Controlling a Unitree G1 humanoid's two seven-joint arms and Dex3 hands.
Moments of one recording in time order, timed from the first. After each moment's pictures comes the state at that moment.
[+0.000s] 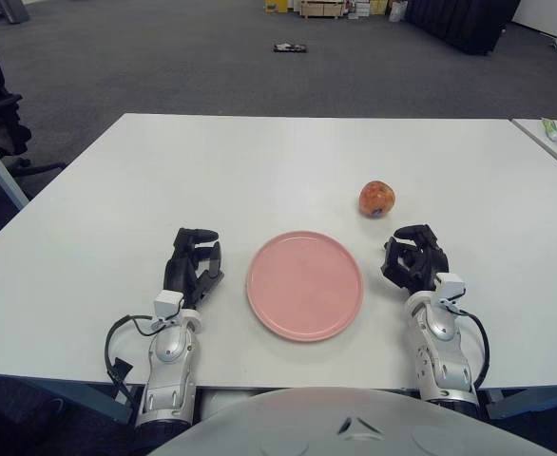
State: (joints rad) left arm 0.30 -0.04 0.08 0.05 -0.01 -0.28 0.05; right arm 0.21 0.10 -0.08 -0.01 0.06 -0.06 -0.15
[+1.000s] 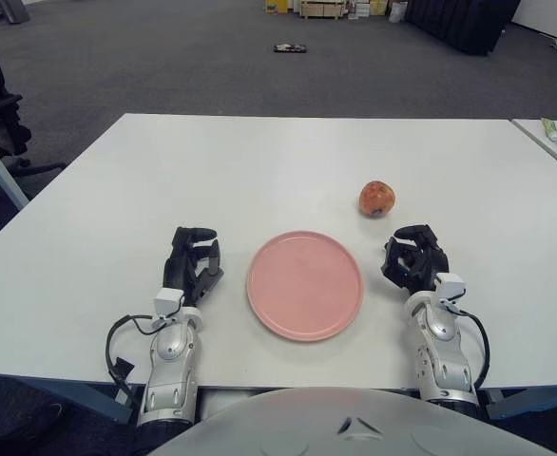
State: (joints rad) left arm 0.30 -0.05 0.08 0.01 0.00 -0.24 0.08; right arm 0.21 0.10 -0.08 -0.01 0.07 -0.06 -0.15
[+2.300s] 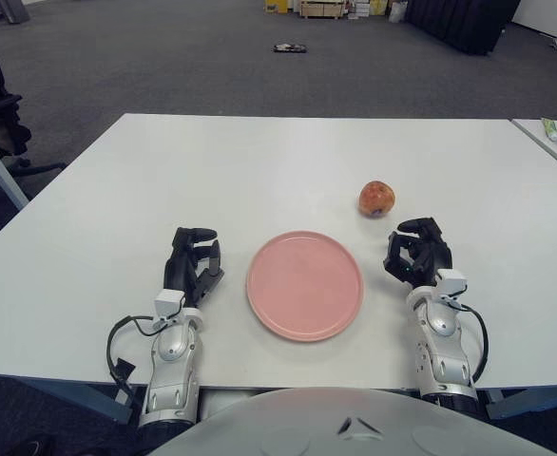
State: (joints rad) left arm 0.30 -0.06 0.07 0.02 0.01 -0.25 0.09; right arm 0.16 0.09 -0.09 0.01 -0.09 -0.16 -0.24
